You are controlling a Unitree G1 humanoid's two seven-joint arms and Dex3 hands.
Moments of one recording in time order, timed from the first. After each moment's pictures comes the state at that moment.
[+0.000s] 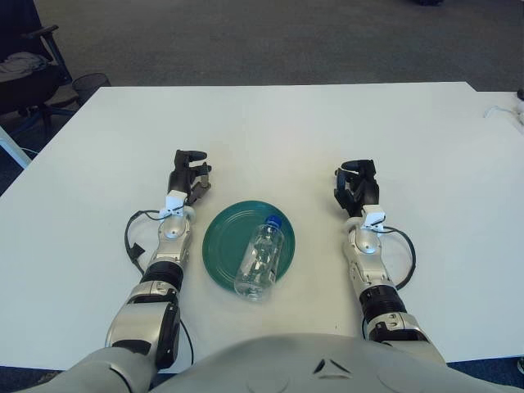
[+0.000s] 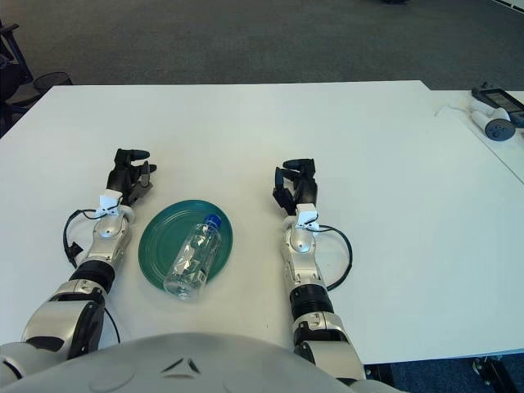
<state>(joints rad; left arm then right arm) -0.33 0.13 0.13 0.92 0.01 -0.42 0.09 -0.14 0.12 -0.04 0.56 -0.06 -0.44 -0.29</state>
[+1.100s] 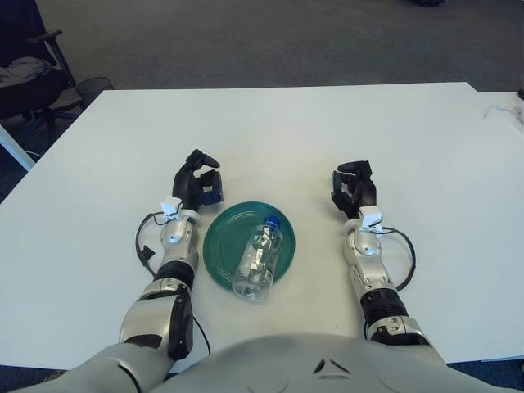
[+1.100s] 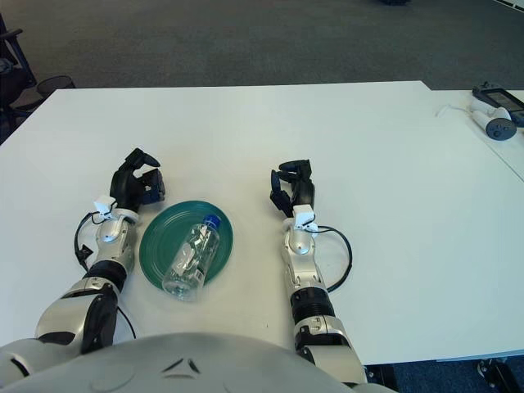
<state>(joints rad) -0.36 0.04 0.26 1.02 -0.18 -0.82 -0.25 -0.13 0.10 -0.04 0.53 -0.10 -0.40 -0.29</state>
